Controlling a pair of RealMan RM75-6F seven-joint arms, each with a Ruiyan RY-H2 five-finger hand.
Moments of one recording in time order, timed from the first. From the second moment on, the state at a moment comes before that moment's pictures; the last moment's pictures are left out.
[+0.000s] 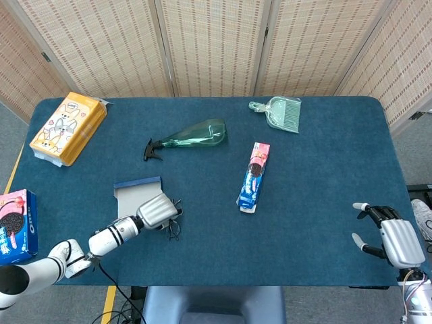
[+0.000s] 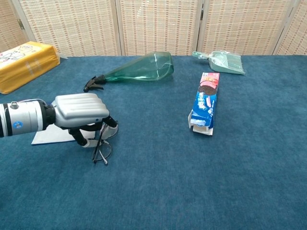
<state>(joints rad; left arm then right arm) -0.90 -1.64 0.13 -0.95 1.74 0.97 -0.07 0.09 -1.11 0.03 -1.60 -1.54 1.46 0.18</state>
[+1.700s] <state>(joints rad) -0.77 -1.56 -0.09 -1.16 1.18 0.83 0.39 0.09 -1.11 0.03 -1.59 -1.55 1.45 0.19</state>
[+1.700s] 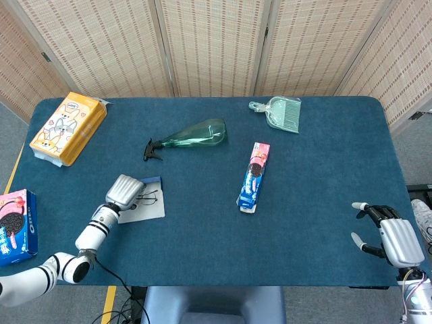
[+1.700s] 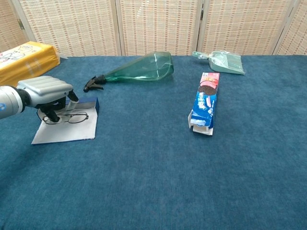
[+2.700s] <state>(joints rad) -0.73 -1.57 -0.11 -1.23 1.10 0.94 0.52 0.09 -1.12 0.03 -1.58 -1.55 1.46 0.20</state>
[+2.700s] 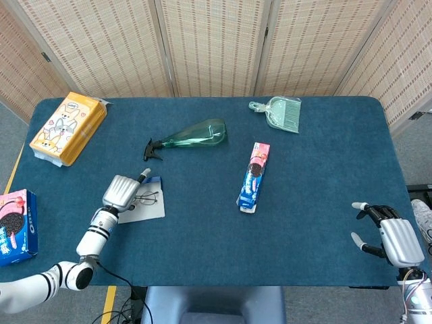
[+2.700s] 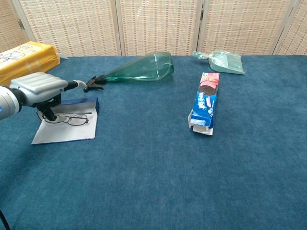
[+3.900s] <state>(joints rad) -0.67 -1.43 -0.01 -1.53 1.00 0.93 0.62 0.09 -1.12 0.03 -1.58 -1.56 1.46 0.21</state>
